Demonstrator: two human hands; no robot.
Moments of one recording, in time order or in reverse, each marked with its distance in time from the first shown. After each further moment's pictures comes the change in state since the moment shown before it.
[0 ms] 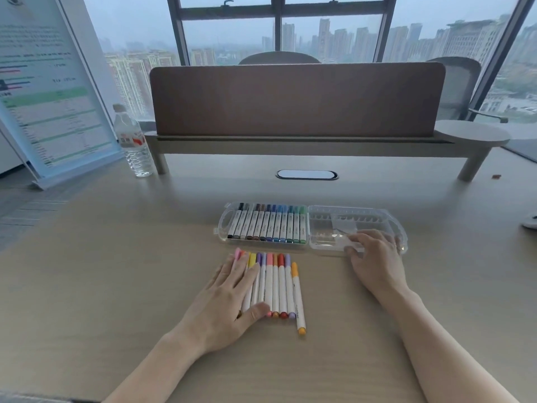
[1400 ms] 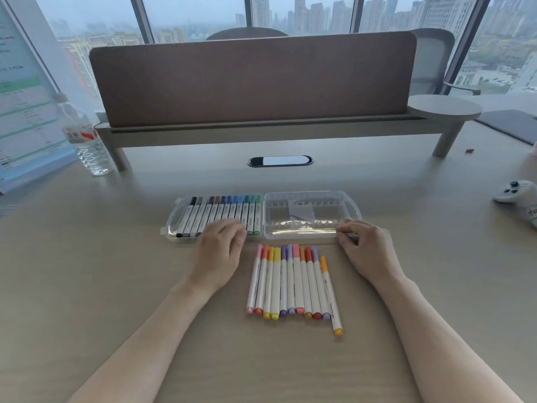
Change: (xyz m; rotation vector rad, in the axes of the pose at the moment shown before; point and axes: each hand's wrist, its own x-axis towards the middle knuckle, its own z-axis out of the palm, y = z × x) left_hand 0.102 0.015 0.002 -0.285 0.421 -0.042; right_hand 0.004 0.033 -0.019 0.239 0.033 -0.050
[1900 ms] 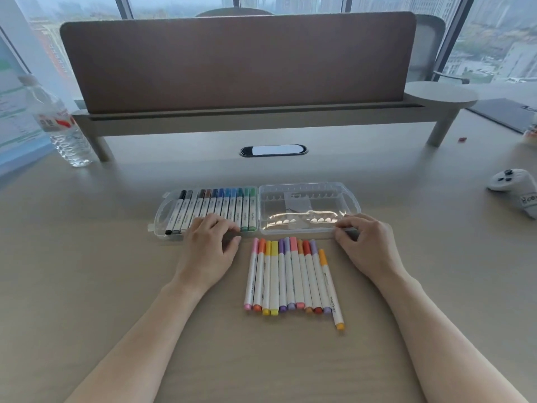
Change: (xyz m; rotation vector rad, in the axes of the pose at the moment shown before) left_hand 0.002 -0.016 0.007 0.094 -0.006 -0.015; right_hand -0.010 -0.009 -0.003 -0.030 0.017 0.008
